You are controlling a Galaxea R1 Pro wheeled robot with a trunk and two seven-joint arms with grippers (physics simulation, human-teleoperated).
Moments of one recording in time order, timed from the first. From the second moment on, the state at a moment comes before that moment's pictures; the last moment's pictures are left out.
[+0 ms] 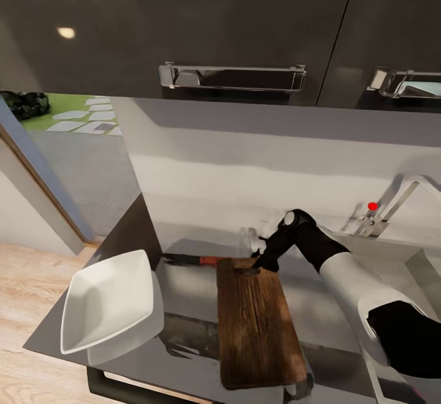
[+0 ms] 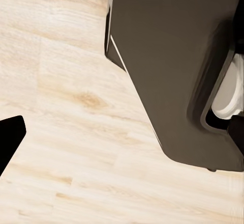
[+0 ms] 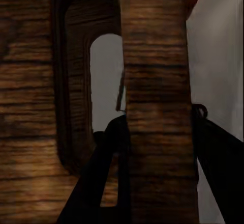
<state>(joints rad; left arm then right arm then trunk) 0.00 0.02 0.00 0.01 0.13 -0.19 -0.01 -1.09 -0.04 0.34 -0.63 0.77 0.09 1.39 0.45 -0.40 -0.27</state>
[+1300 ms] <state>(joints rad) 0.00 0.00 0.00 0.01 0.13 -0.19 -0.01 -1.09 -0.23 0.01 -0.76 0.79 0.52 1.30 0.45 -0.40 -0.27</state>
